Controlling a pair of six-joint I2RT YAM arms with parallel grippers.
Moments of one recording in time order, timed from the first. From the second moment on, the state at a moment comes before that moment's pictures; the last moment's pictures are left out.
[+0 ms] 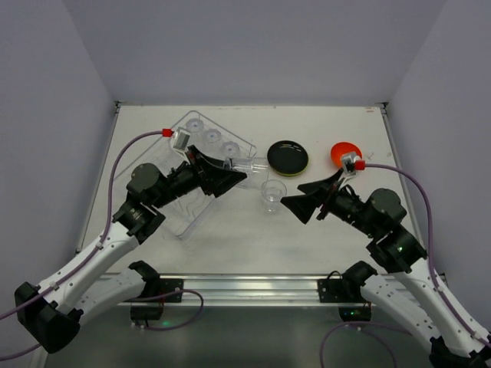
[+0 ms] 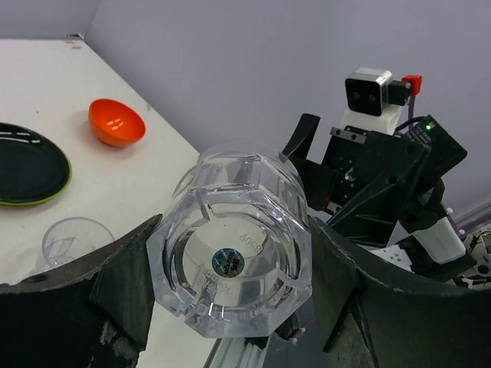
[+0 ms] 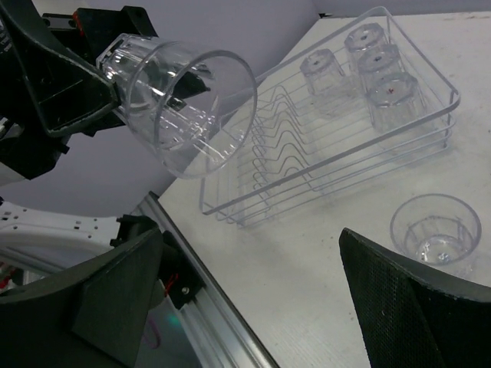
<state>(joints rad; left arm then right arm) -0.62 0.91 0.79 0.27 0.45 -0.75 0.59 0.53 0.74 -0.23 -0.29 0.56</state>
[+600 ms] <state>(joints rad) -0.62 0.80 0.79 0.13 0.27 -0.84 0.54 0.77 0.82 0.01 -0.59 0.60</state>
